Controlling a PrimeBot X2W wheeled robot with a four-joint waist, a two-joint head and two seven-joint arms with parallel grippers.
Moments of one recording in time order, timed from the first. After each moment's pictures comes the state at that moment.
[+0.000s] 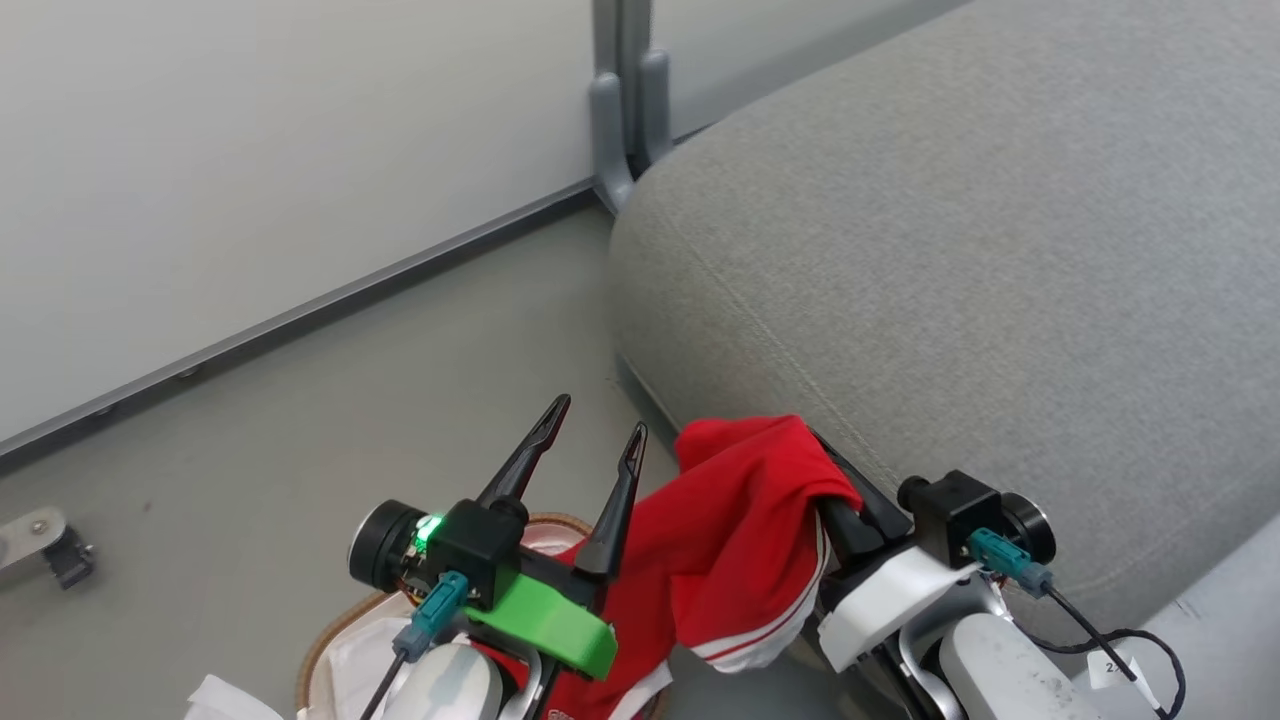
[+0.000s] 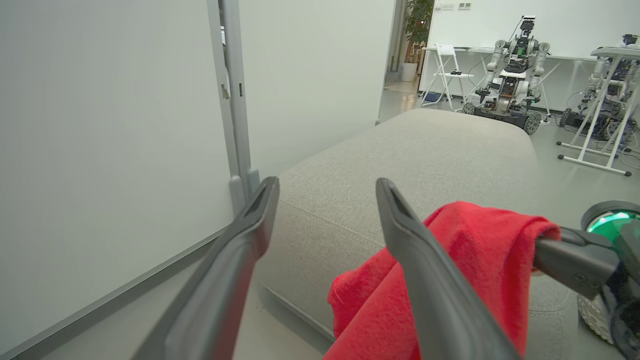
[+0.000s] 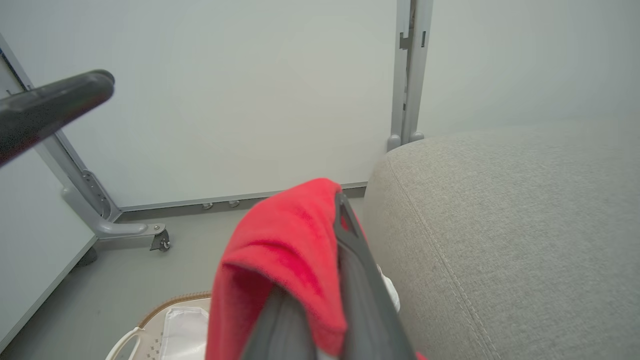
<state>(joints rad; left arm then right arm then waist) -0.20 0.05 -0.46 0.22 -0.22 -0.12 -0.26 -0.24 -0.05 0.37 0.32 0.24 0.13 -0.26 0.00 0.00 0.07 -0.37</state>
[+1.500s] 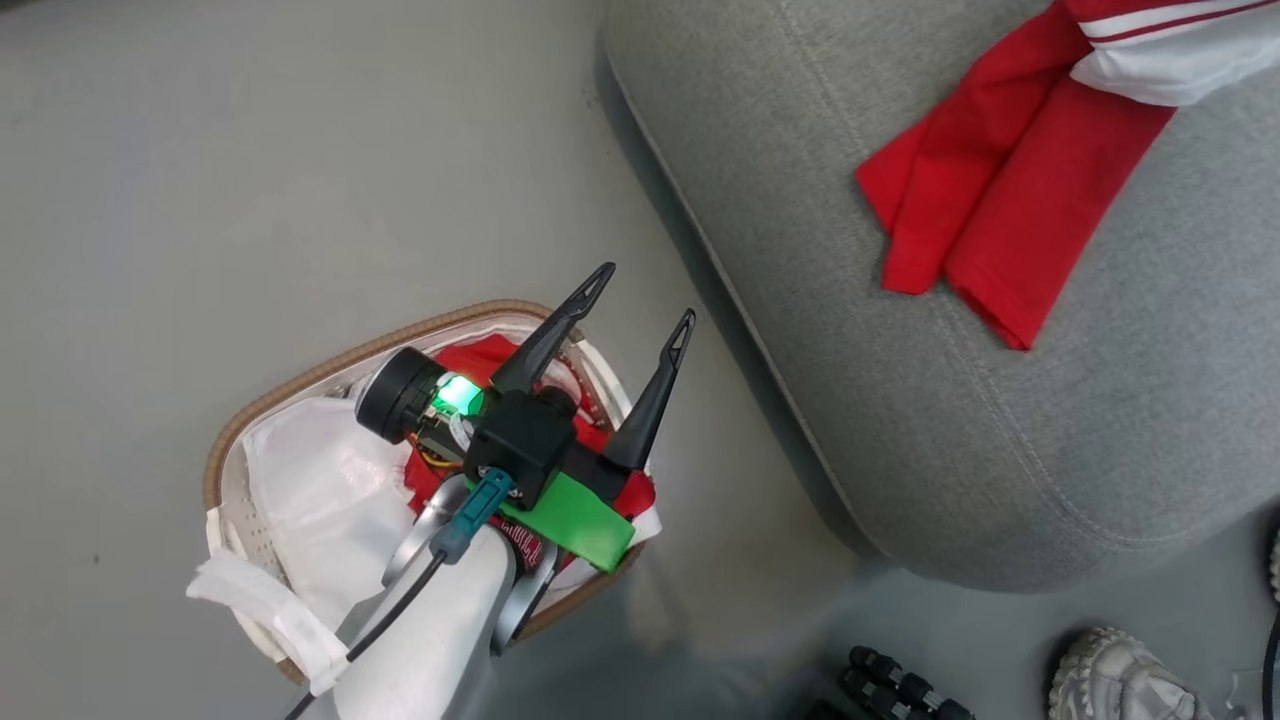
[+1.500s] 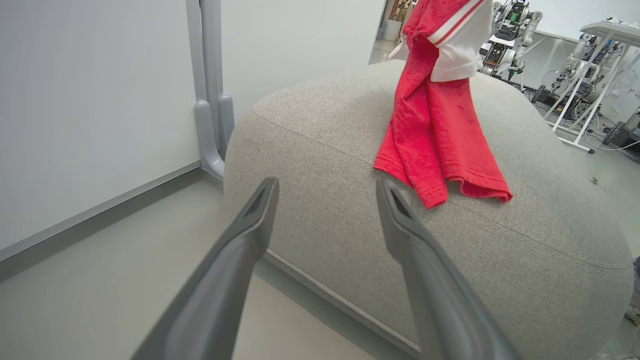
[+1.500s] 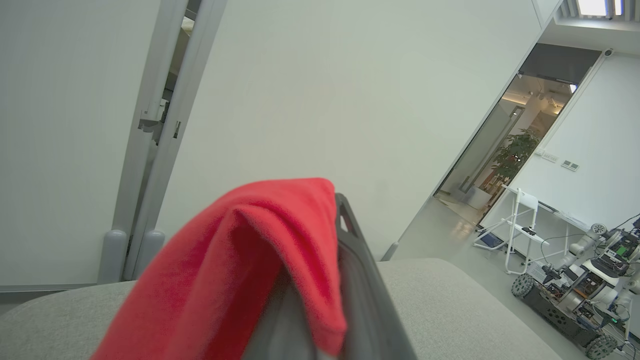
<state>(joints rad) -0.45 0.09 -0.57 0.24 -0.14 -0.13 -0.26 -1.01 -0.34 -0.22 0.49 -0.05 0.13 -0.26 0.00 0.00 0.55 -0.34</state>
